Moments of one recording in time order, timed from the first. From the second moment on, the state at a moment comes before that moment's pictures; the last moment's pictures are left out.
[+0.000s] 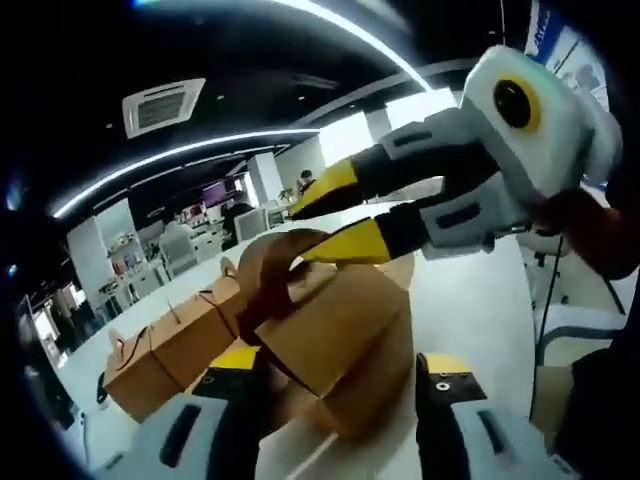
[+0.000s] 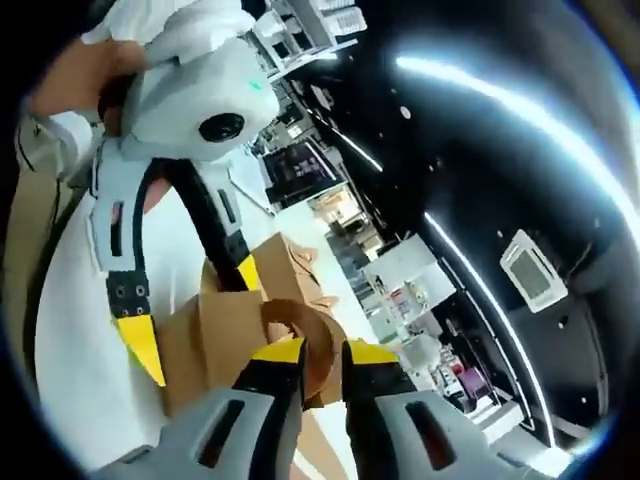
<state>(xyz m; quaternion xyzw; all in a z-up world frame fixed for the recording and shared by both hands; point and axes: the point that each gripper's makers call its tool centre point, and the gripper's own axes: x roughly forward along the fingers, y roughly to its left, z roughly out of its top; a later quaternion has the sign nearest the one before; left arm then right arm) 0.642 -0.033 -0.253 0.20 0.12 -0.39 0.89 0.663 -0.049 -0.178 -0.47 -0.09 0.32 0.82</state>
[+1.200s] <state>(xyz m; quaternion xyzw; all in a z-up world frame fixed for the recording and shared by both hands) 0.647 -0.024 -0.253 0.21 0.10 -0.38 0.89 0.579 -0.050 -0.187 -0.39 -0.10 0.46 0.79</state>
